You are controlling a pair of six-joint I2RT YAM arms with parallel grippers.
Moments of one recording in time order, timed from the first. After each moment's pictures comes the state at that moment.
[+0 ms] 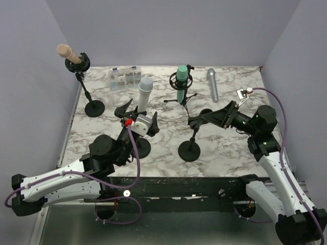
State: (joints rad) left arm -1.22 0.72 0.76 0.29 -0.74 0.59; right arm 0.17 0.82 0.68 0.09 -0.83 0.94
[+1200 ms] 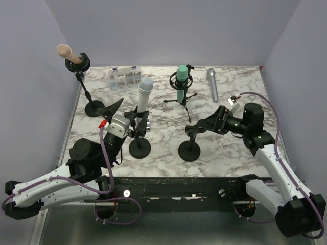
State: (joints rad) left arm -1.22 0.59 0.79 0.22 -0.67 0.45; right arm 0.18 0.91 0.65 -0.16 -0.77 0.74
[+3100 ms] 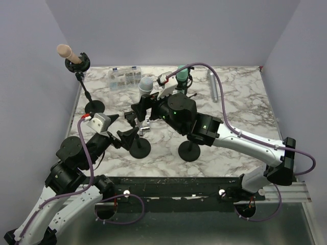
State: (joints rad) left arm -0.67 0.42 0.89 -0.41 -0.04 -0.07; right arm 1.15 1.51 1.52 -0.11 0.41 0.36
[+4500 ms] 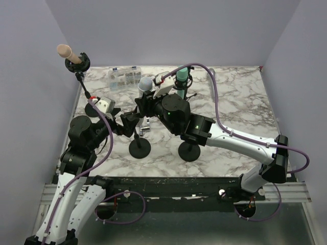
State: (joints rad) left arm -0.27 0.60 0.87 -0.35 0.34 -0.13; right arm 1.18 1.58 1.54 -0.02 0.56 0.29
